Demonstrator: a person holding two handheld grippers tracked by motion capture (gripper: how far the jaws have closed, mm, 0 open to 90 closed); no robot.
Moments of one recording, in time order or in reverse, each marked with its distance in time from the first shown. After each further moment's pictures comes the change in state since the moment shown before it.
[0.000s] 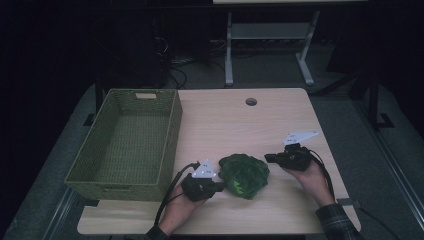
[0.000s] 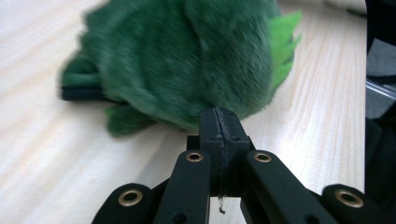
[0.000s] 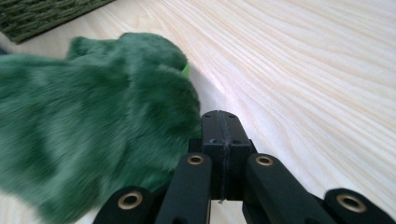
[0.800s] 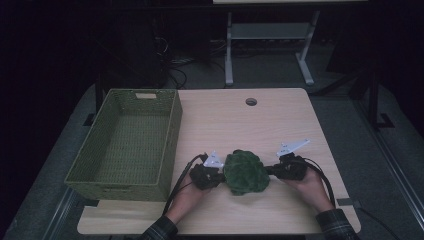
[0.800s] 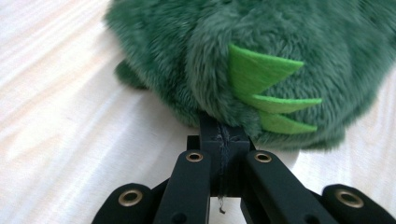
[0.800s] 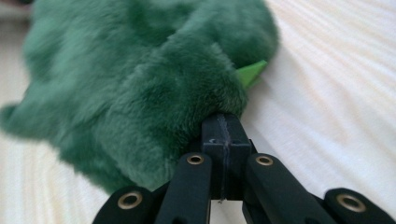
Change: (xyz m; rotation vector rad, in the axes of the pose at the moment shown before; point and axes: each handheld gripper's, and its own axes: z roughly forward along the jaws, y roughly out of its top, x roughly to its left) left arm 0.036 0.012 0.029 0.061 0.077 0.000; right arm 0.019 -0.019 0.009 0.099 0.067 -0.030
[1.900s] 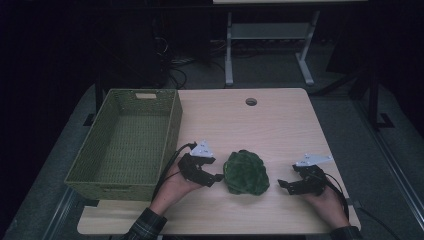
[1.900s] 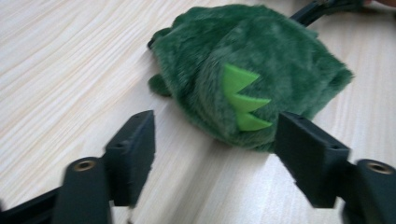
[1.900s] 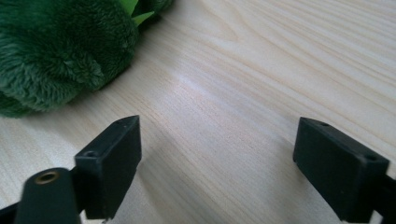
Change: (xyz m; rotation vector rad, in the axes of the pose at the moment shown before) left arm 0.011 0.021 -0.049 -0.021 -0.040 0.050; right arm 0.000 -0.054 -0.025 -0.033 -0.308 0.117
